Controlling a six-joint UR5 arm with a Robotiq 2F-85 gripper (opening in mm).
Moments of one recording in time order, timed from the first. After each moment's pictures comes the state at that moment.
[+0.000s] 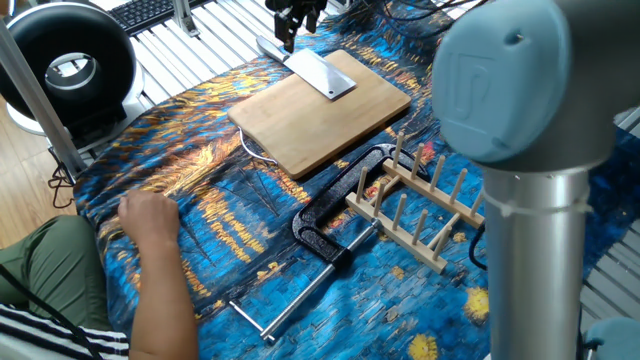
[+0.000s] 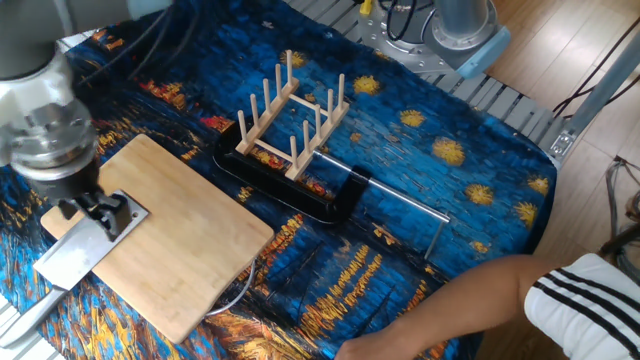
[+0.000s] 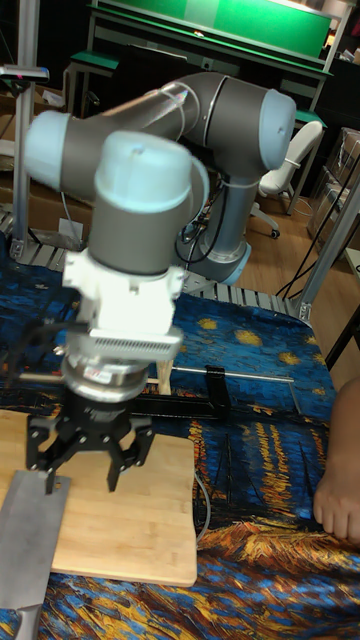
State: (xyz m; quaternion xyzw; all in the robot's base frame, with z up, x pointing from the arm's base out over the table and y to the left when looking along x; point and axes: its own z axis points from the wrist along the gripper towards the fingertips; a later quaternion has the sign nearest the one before) arm 0.766 -0.098 0.109 -0.13 0.99 -0.01 0.08
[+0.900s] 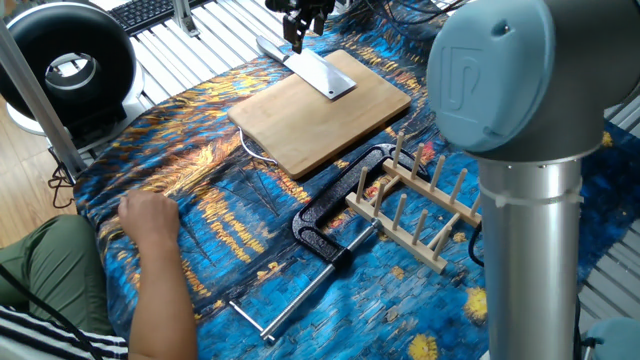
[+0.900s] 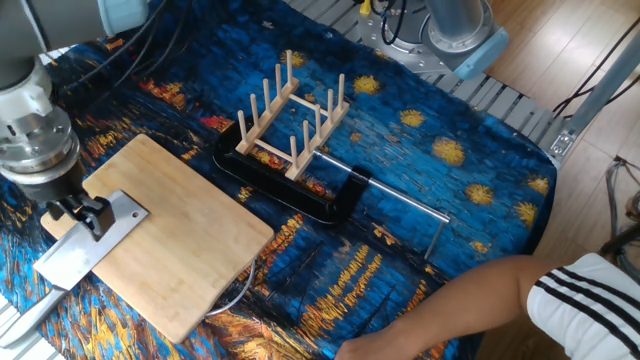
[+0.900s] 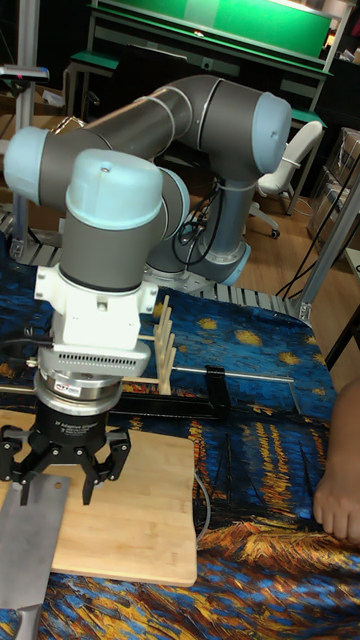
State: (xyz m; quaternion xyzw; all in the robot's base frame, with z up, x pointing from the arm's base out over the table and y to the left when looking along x) arm 0.766 -0.113 0.107 -0.10 0.99 -0.02 0.08
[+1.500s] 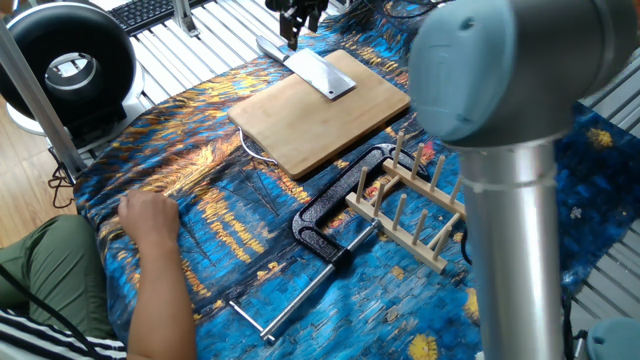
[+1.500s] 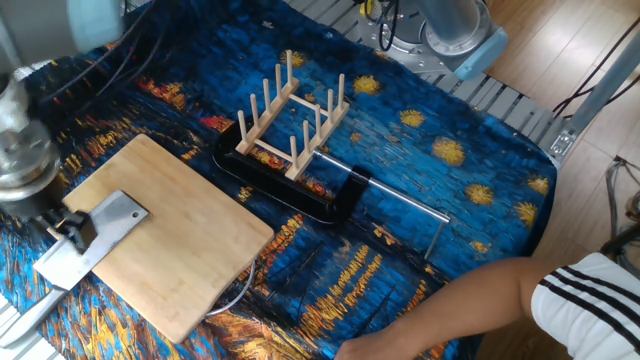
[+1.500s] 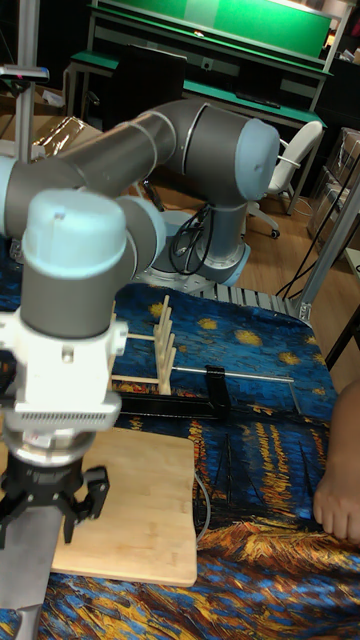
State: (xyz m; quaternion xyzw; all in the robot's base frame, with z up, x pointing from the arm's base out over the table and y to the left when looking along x) arm 0.811 -0.127 0.077 -0.13 0.99 -0.01 0.08
